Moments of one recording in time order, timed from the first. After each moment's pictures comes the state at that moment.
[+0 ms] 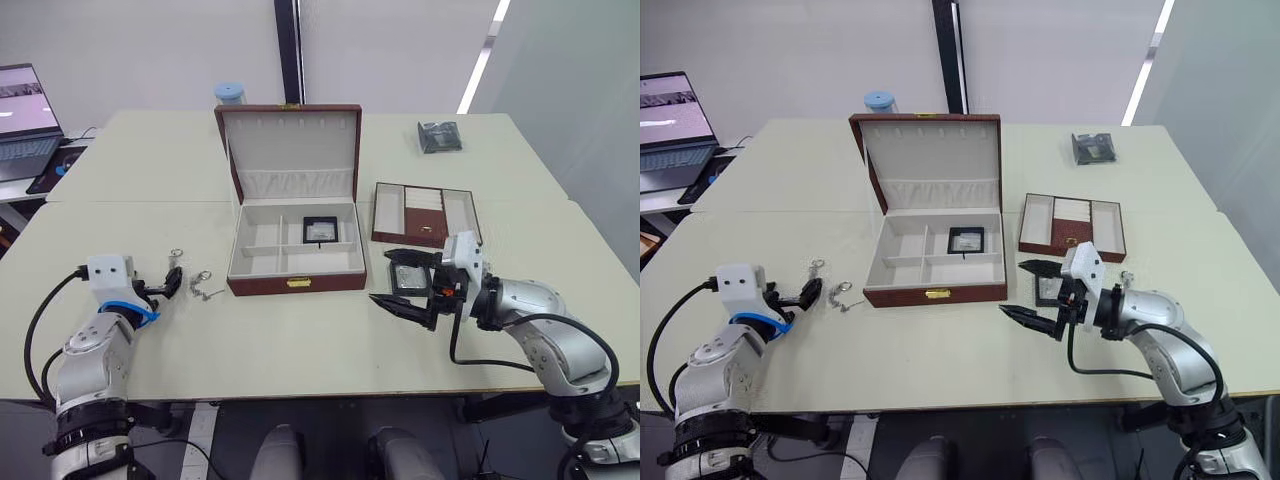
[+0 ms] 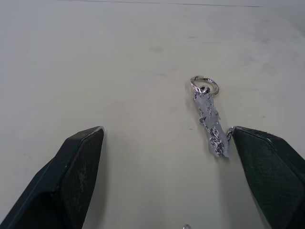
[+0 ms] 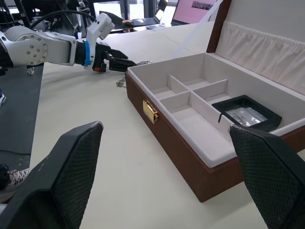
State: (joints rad) left arm -0.29 0.52 0.44 0.37 -0.26 0.29 -0.39; right arm -0.30 -0.54 0.09 -0.31 0.48 0.42 0.92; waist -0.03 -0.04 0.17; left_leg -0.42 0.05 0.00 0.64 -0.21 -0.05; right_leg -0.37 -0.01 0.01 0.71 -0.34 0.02
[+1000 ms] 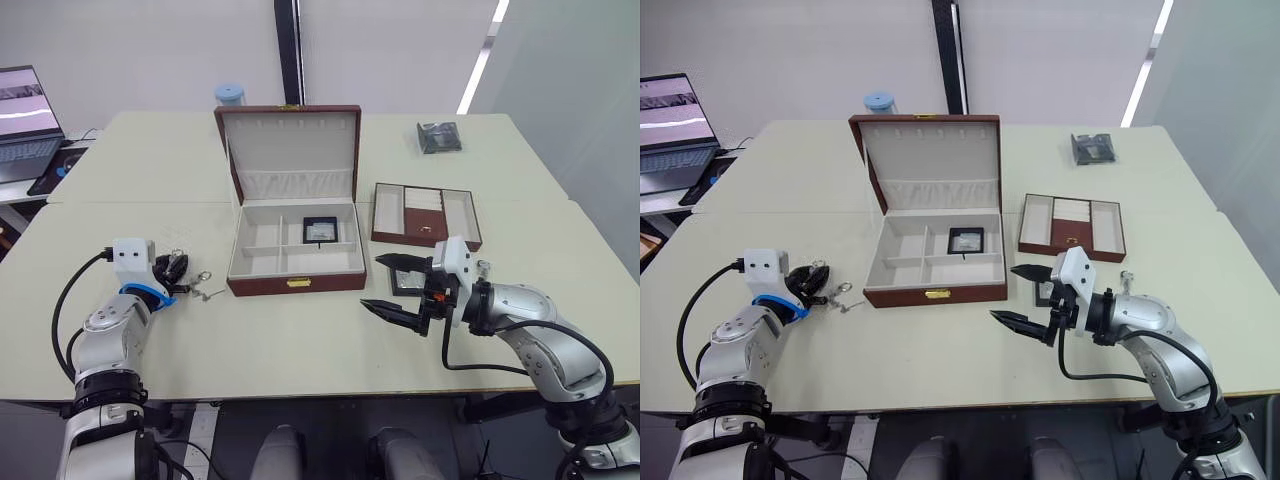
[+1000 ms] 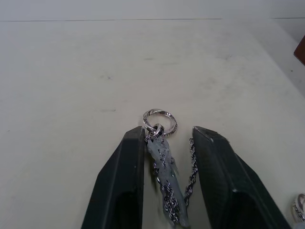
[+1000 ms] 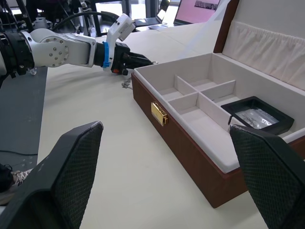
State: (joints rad) left arm -0.41 0.55 0.36 0.57 -0.24 0.19 -0.44; right arm -0.28 -0.54 0.12 -0.35 0.48 0.45 0.88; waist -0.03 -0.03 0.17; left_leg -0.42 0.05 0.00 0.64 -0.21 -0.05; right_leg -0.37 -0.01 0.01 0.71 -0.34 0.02
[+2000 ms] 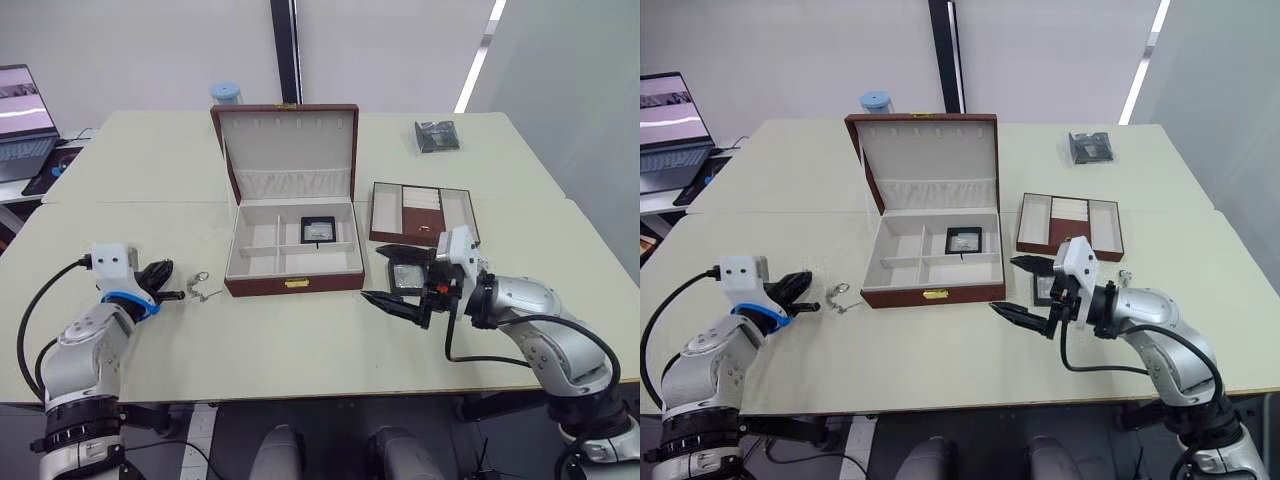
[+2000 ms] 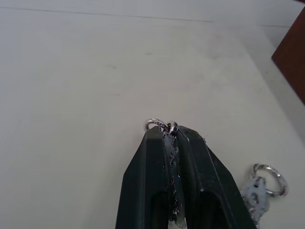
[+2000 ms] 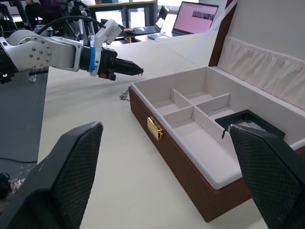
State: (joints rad) left arm -0.25 0.57 0.42 0.12 -0.40 0.50 -0.40; right arm -0.33 -0.54 0.10 -0.38 0.53 0.49 0.87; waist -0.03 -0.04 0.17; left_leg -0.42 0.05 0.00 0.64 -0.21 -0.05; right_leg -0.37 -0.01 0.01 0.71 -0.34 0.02
